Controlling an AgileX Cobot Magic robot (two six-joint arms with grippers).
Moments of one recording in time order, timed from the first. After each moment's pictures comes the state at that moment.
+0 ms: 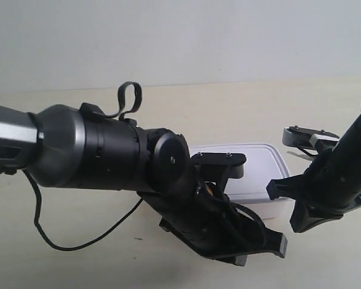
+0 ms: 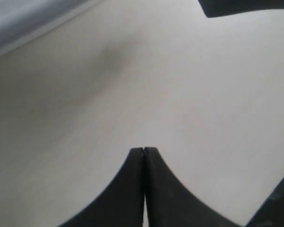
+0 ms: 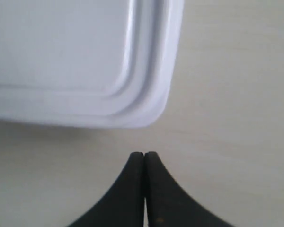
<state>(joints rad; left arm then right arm) -0.83 1.96 -1.18 -0.64 0.50 0.02 0.19 1.72 -0.83 0.39 0.76 -0.18</state>
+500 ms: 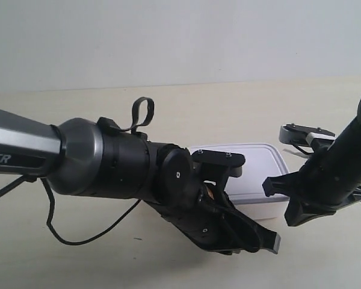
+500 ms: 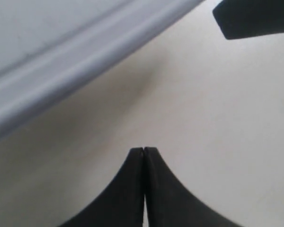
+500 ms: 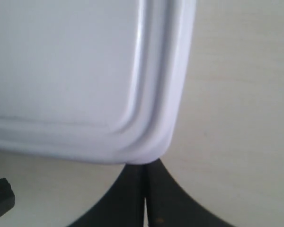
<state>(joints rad) -0.83 2.02 -1.19 -0.55 0.36 0.01 0.19 1.74 -0.83 0.44 0.69 -0.23</state>
